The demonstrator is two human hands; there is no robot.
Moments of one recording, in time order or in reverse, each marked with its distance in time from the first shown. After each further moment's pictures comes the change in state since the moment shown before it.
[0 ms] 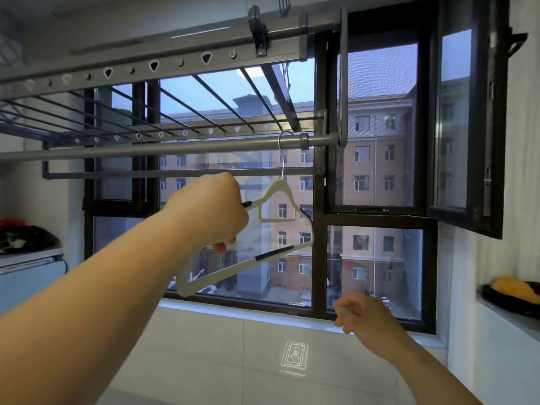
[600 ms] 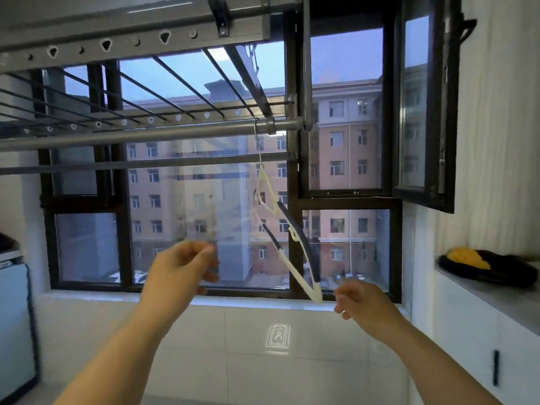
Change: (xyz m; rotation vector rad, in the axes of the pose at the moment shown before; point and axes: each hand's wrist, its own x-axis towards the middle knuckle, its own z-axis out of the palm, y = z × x) left_hand -0.039 -0.035 0.091 -0.922 0.134 -0.082; right_hand -0.019 0.038 -0.022 0.065 0.079 0.073
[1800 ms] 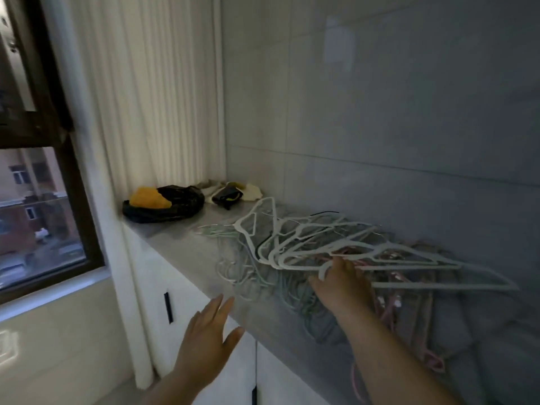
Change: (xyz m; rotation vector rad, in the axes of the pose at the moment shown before) left_hand -0.177 -0.055 0.656 0.393 -1.122 0.548; right_hand -0.144 0.356 -0.385 -0.695 0.668 1.074
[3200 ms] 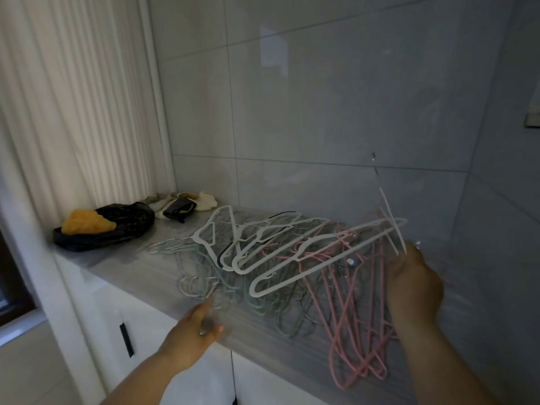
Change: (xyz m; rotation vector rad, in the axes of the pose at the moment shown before) left_hand 0.049 -0.002 0.000 -0.249 -0.287 0.041; right_hand -0.048 0.083 -0.066 0.146 0.774 0.276
